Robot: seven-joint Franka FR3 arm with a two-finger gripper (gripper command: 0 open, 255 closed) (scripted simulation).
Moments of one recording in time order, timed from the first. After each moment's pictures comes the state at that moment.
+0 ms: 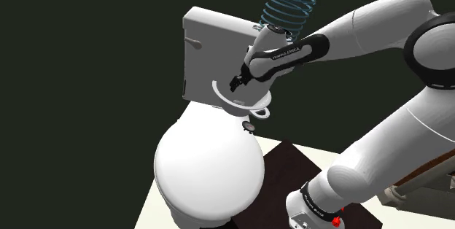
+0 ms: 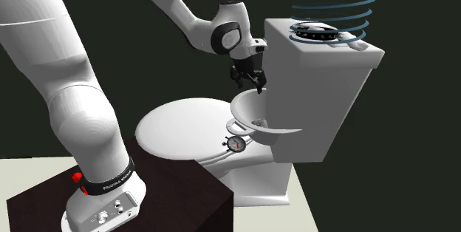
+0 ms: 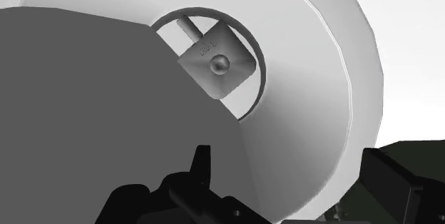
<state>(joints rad) -0.12 -0.05 -0.02 -2.44 -0.09 2.66 -0.14</state>
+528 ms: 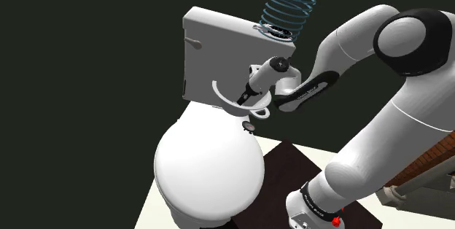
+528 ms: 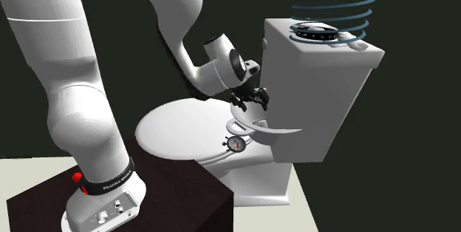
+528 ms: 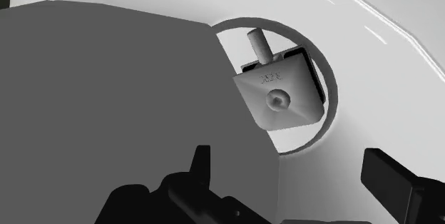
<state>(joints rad) -0.21 0.08 -0.14 -2.54 -1.16 3.07 0.48</state>
